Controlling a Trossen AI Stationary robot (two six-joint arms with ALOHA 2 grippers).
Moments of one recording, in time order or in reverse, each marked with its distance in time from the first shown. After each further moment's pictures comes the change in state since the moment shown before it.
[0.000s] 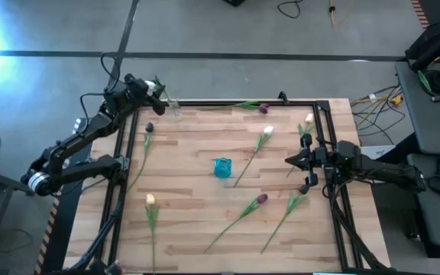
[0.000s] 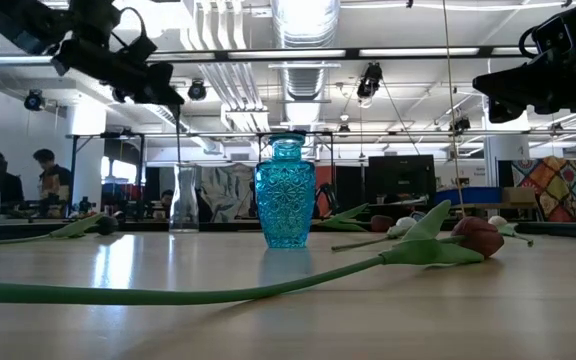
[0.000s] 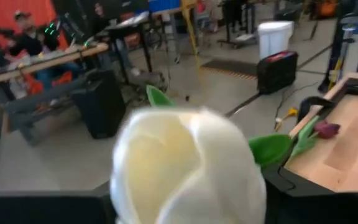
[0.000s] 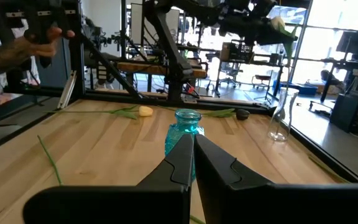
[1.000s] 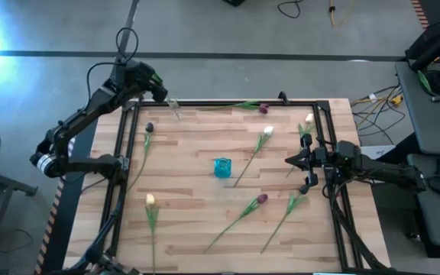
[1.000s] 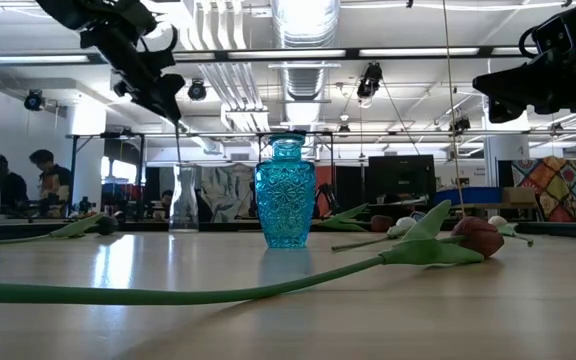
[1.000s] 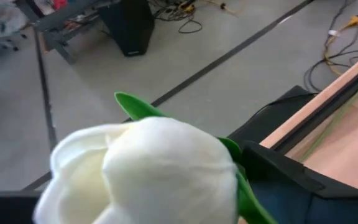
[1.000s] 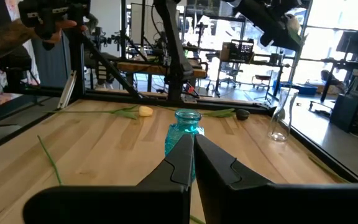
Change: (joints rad) left arm 0.022 0.215 0.373 -0.518 -0.207 0.056; right arm 0.000 0.000 0.000 0.000 0.000 0.000
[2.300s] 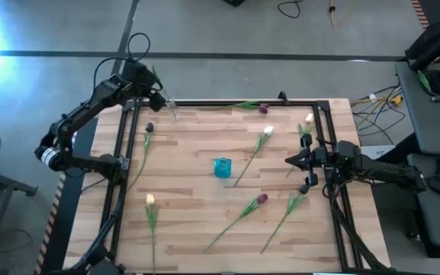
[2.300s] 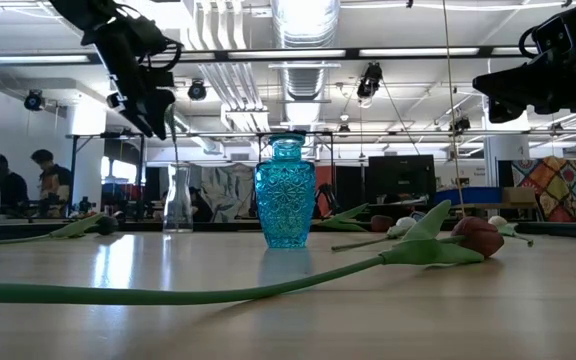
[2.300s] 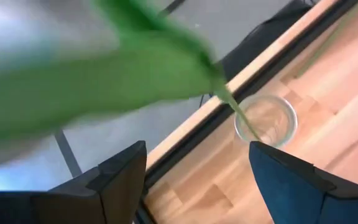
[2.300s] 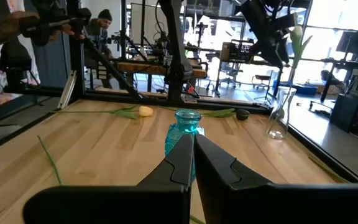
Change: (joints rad) left arm 0.010 0.092 0.091 -0.334 -0.009 0.018; right arm 0.000 0.000 0.000 0.000 0.000 0.000
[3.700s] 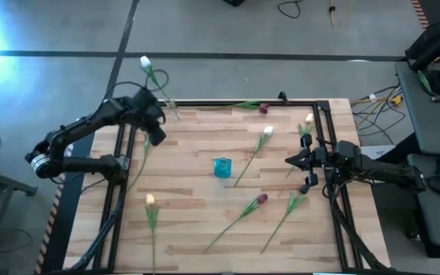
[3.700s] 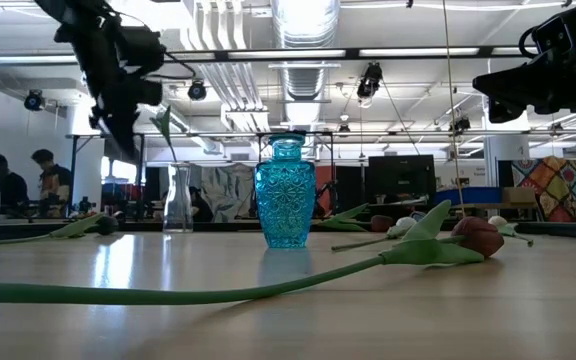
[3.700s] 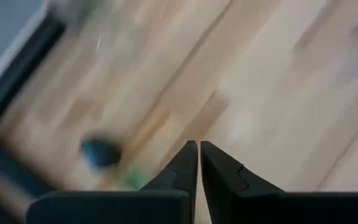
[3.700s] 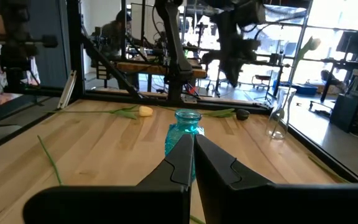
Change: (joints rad) left arm -0.247 -0.120 -0.203 -0.274 0.140 -0.180; right arm 0.000 0.000 0.000 0.000 0.000 0.000
